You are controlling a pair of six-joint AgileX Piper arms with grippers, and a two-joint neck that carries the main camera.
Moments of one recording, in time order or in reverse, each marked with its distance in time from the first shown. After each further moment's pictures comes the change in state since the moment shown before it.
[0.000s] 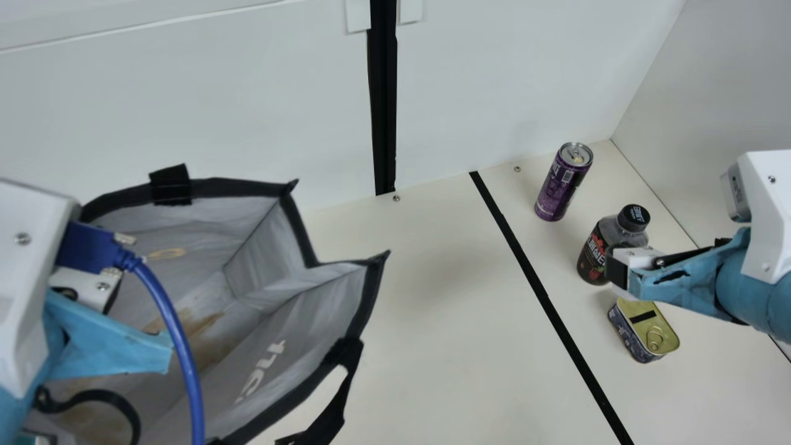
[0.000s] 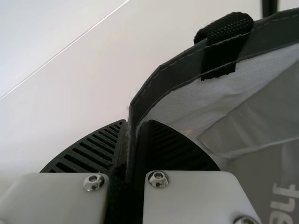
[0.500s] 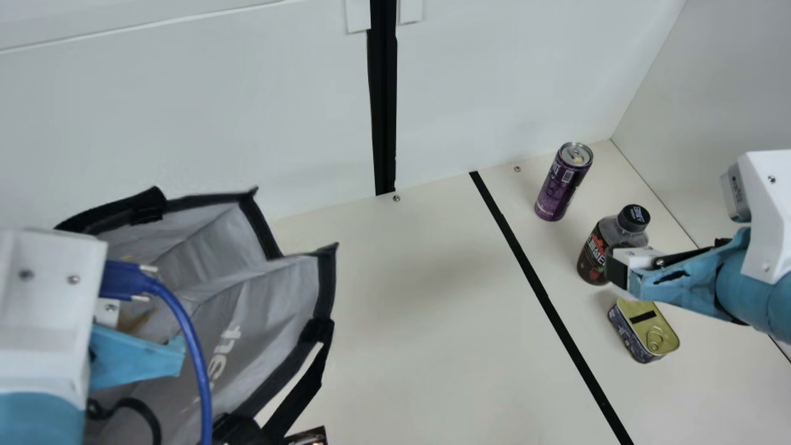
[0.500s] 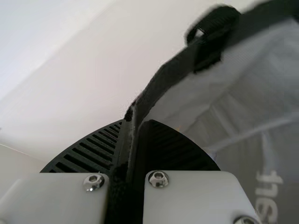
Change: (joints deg) left arm -3.0 -1.5 14.9 13.2 0.0 -15.5; right arm 0.0 0.0 0.0 0.0 0.0 0.0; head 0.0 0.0
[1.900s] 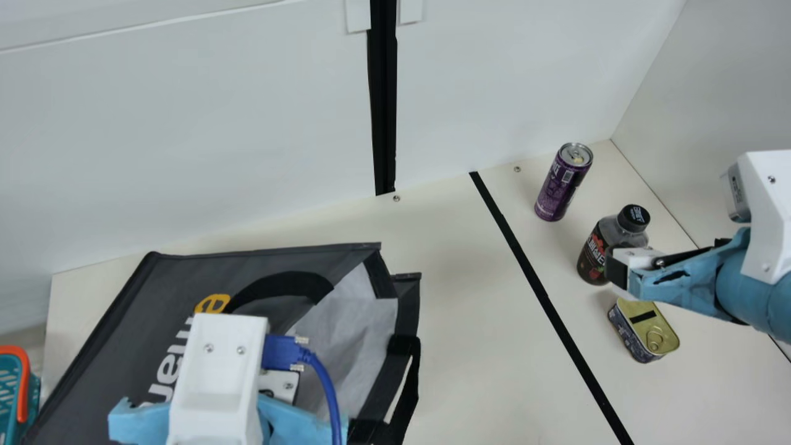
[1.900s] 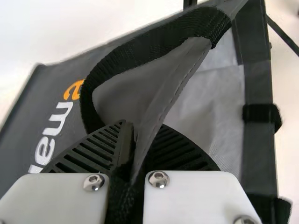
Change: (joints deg) left arm -10.0 3.0 4.6 -22.7 -4.9 -18.6; right arm 0.0 0.0 0.0 0.0 0.0 0.0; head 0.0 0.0
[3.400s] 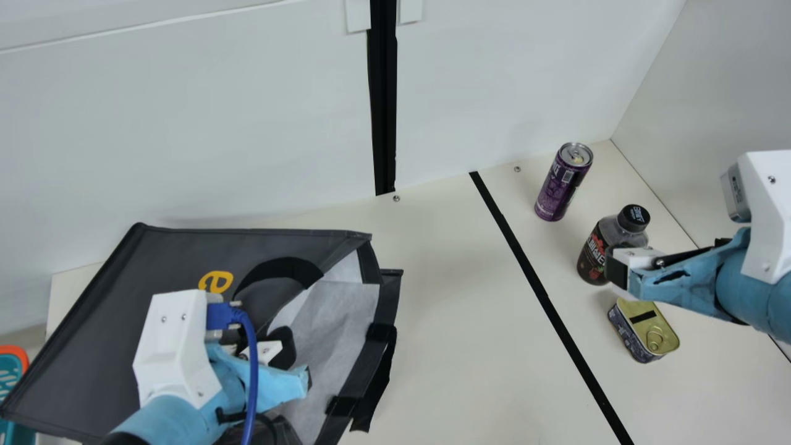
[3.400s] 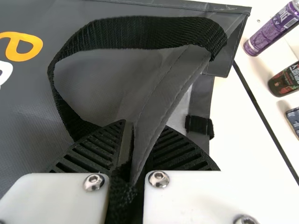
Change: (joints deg) left arm 22.6 -1.7 15.1 -32.5 -32.9 16.7; right arm 0.0 0.0 0.0 0.0 0.0 0.0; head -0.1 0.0
